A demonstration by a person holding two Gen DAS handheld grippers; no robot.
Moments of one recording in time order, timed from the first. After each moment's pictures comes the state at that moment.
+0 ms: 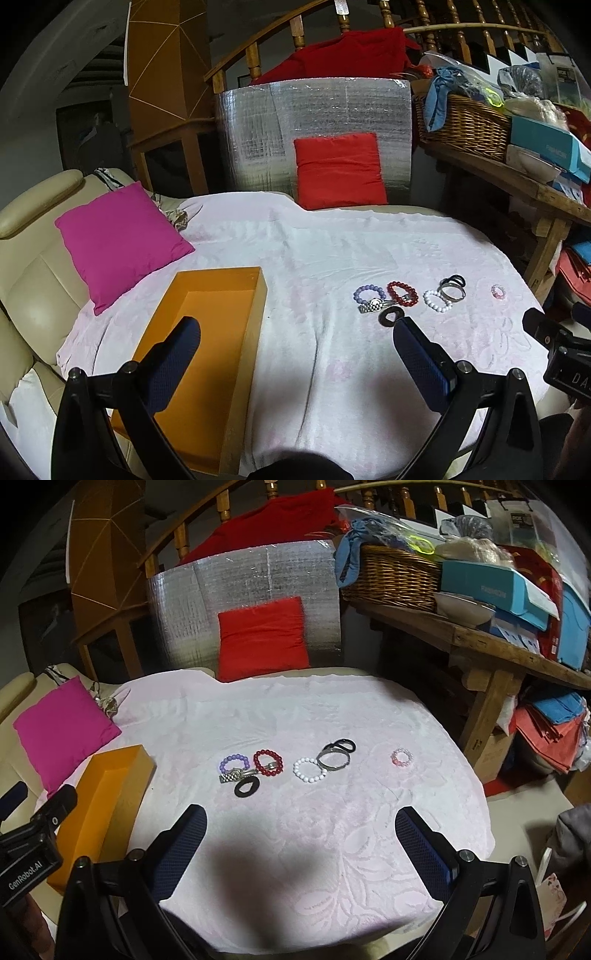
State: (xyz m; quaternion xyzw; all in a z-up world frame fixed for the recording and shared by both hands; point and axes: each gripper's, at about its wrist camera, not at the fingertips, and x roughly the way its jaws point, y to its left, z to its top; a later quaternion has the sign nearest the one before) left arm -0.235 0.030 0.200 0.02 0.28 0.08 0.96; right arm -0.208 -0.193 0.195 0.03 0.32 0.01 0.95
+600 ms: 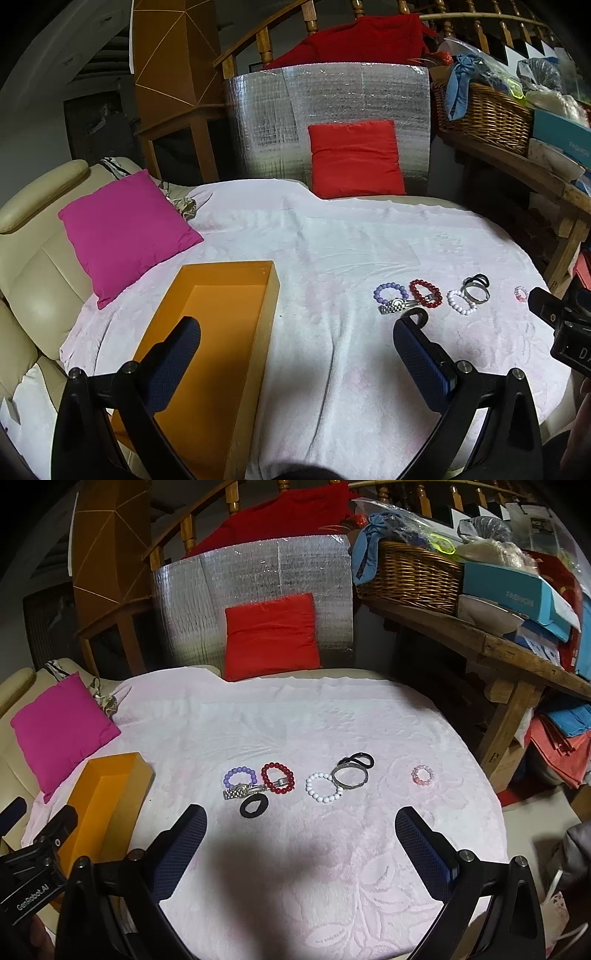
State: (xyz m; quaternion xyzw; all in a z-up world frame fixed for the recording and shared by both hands) left arm -0.199 0.042 0.186 0.02 0.30 0.11 0.95; right arm -0.153 -0.179 0.189 0.02 0.33 0.03 0.94
